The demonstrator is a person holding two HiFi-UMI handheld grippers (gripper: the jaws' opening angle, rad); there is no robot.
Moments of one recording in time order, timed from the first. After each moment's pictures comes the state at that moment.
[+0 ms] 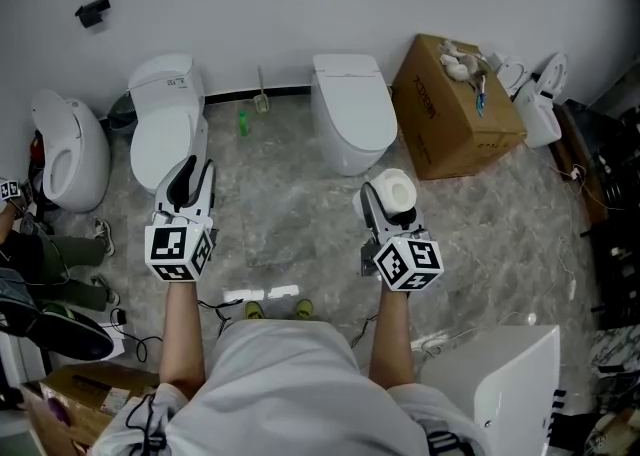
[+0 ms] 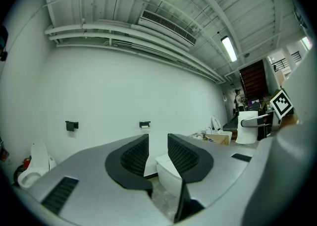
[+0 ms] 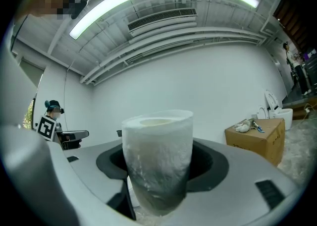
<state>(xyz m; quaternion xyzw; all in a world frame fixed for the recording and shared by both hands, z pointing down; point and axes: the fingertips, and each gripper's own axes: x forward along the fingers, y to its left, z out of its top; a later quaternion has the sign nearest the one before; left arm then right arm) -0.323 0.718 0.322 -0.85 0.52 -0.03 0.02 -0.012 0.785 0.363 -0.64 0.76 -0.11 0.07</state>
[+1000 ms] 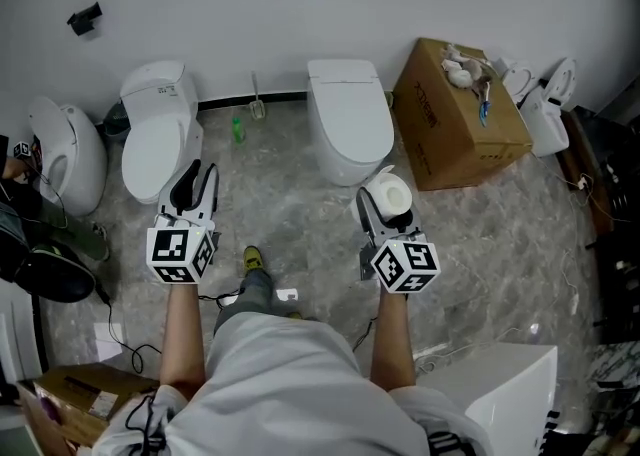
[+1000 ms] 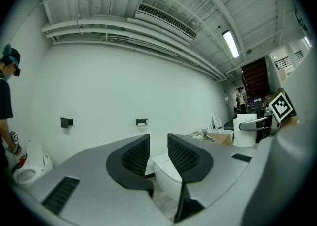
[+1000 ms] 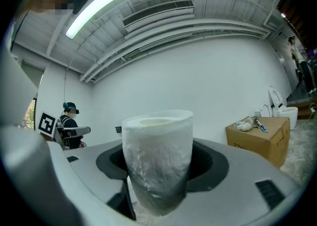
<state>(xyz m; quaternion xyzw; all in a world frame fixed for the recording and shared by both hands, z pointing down) -0.235 0.664 0.342 -0.85 0.52 -0.04 0.01 0.067 0.722 0.392 -0.62 0.77 -0.12 0.05</state>
